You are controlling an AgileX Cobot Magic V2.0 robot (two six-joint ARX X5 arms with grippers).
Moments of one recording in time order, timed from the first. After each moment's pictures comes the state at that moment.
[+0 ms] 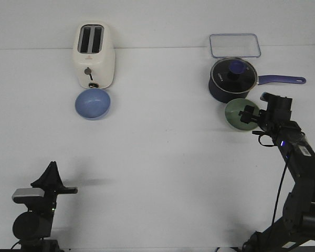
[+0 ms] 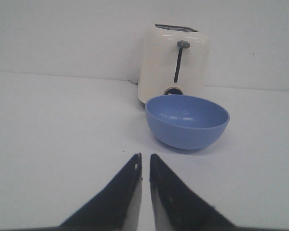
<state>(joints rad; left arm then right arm) -0.03 0.01 0.03 0.15 -0.05 -0.07 -0.20 1.70 1.17 -0.32 -0.03 0.24</state>
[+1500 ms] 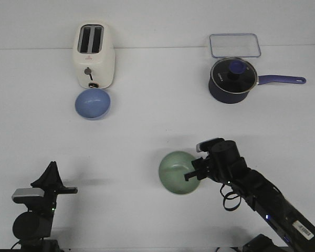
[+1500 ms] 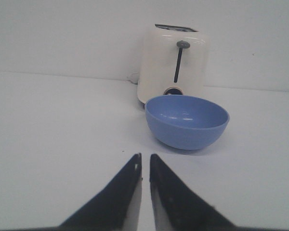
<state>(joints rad) -0.03 0.01 0.03 0.15 -0.05 -0.08 0.50 1.11 0.77 -0.50 -0.17 0.30</state>
